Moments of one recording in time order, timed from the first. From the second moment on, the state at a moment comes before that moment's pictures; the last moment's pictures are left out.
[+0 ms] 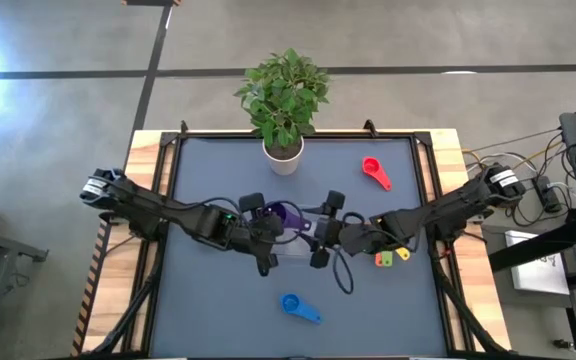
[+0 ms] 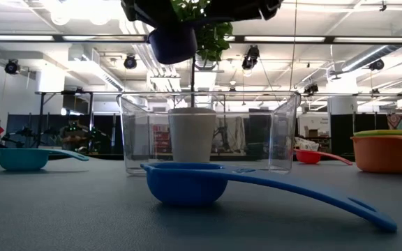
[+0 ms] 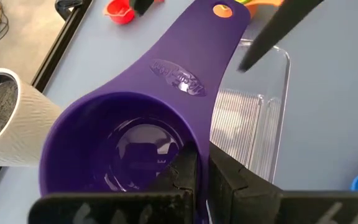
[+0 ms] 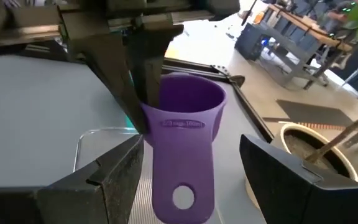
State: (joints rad) left arm -0.32 1.60 1.37 -0.70 -0.54 -0.32; right arm 0.32 1.51 1.08 0.04 0.65 -0.07
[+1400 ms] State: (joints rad) left arm -0.32 1.60 1.37 -0.66 -0.51 -0.29; right arm 0.29 1.52 1.08 -0.01 0.63 -0.05
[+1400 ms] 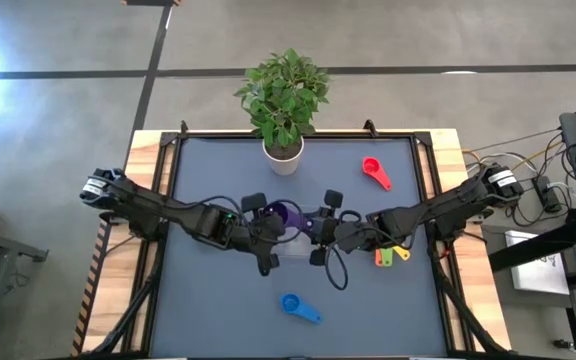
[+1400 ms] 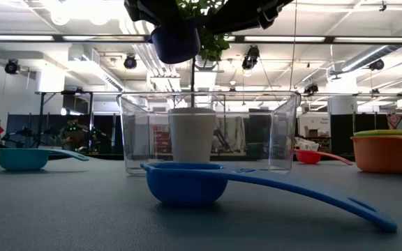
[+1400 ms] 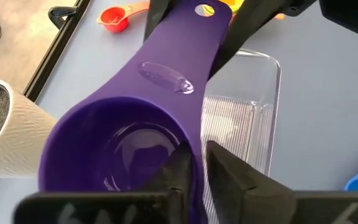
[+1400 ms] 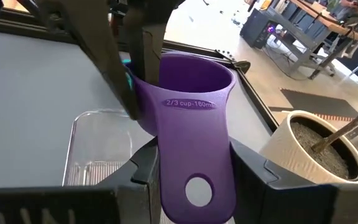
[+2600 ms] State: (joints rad) left arm -0.29 1.46 1.12 -0.50 -0.43 -0.30; right arm 0.53 1.28 1.08 -0.61 0.92 0.46
